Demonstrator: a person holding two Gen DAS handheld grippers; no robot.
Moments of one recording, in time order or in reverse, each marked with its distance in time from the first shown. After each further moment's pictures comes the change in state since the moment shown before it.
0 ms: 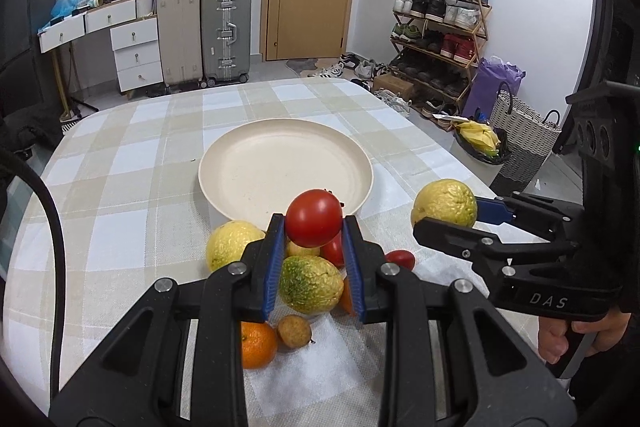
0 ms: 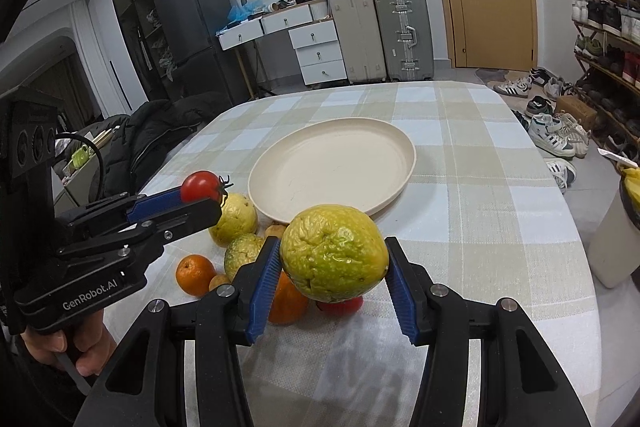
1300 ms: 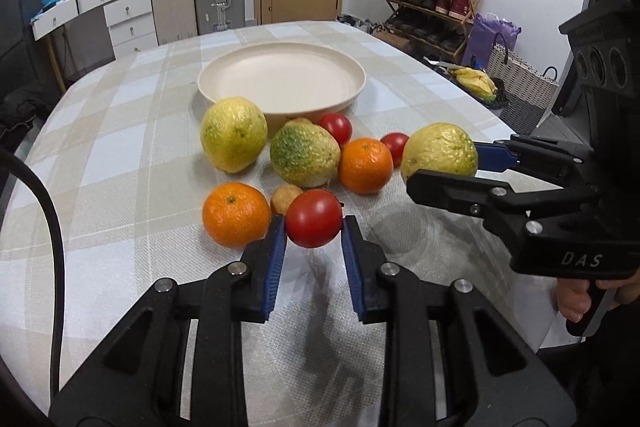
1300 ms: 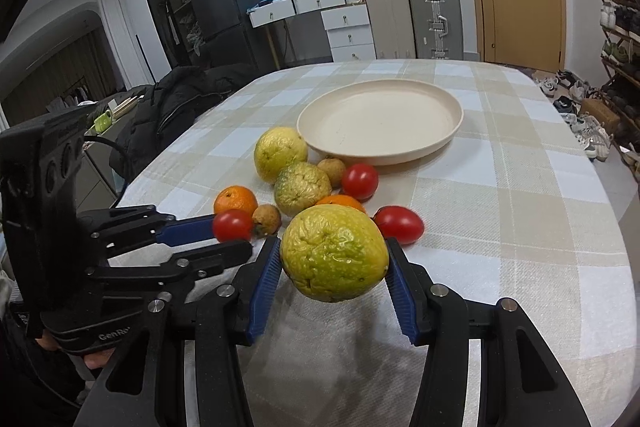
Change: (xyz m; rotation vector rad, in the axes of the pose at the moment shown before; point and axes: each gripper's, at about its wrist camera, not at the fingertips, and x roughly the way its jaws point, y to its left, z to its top) left arm -0.008 -0.004 -0.082 0.039 0.119 0.010; right arm 0.000 0.033 -0.049 -0.081 0.046 0.071
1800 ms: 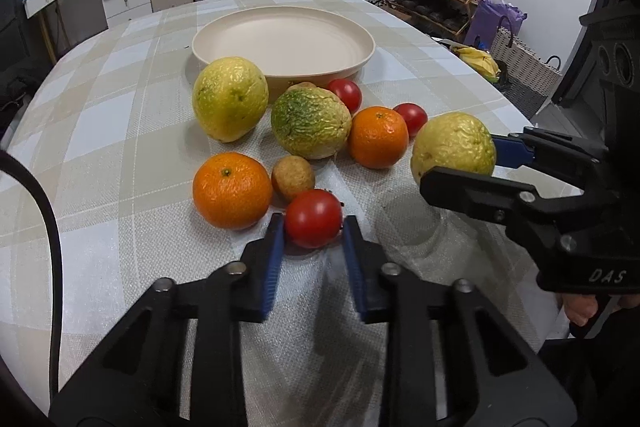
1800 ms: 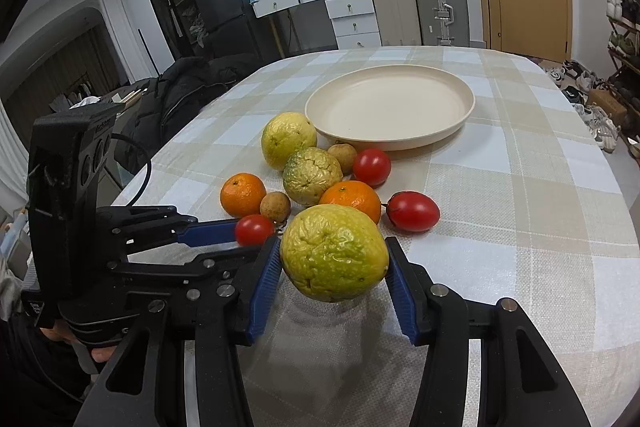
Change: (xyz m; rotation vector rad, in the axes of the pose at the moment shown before) left arm 0.028 0.008 -0.002 -0.022 0.121 -0.021; right arm 0.007 0.003 -0.004 0.011 0.051 0.029
